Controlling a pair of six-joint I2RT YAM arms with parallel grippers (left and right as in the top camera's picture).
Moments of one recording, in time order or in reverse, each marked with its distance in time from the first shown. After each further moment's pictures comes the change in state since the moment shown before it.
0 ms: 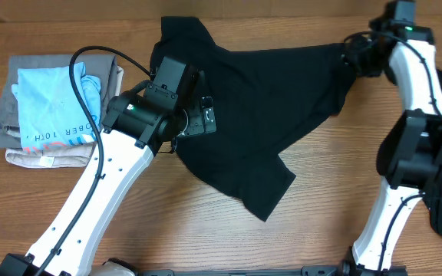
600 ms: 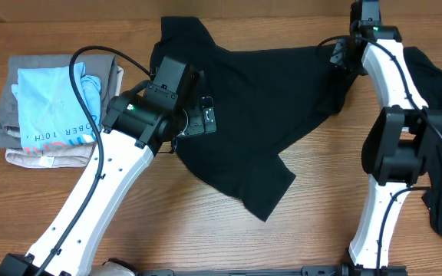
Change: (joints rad) left arm 0.000 0.000 0.000 0.000 0.000 0.000; right arm 0.094 0.043 0.000 0.043 0.373 -0.004
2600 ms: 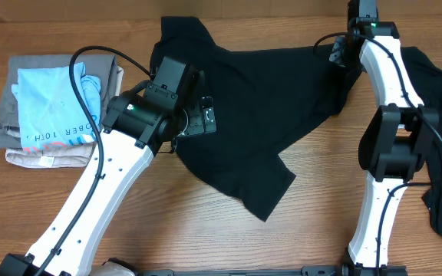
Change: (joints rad) left arm 0.000 0.000 0.000 0.000 0.000 0.000; right arm 0.006 0.051 0.095 -0.076 0.017 -0.016
